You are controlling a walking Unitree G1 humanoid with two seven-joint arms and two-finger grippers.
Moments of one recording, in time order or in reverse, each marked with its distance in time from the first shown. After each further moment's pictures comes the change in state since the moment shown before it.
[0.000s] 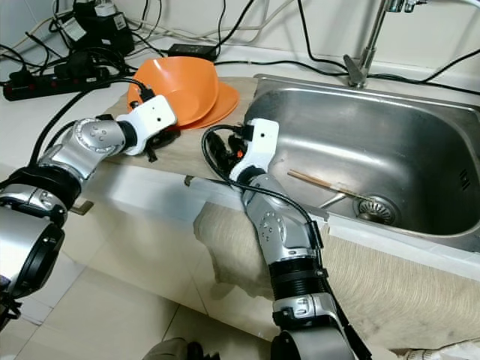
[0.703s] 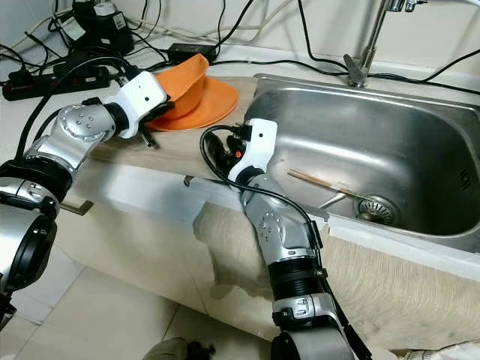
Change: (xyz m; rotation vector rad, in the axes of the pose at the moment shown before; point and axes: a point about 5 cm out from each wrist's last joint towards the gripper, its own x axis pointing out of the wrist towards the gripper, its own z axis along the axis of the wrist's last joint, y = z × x) left arm -0.008 0.020 0.018 -0.002 -0.144 0.081; right arm 0.000 0.000 0.000 -0.014 0.001 -0.011
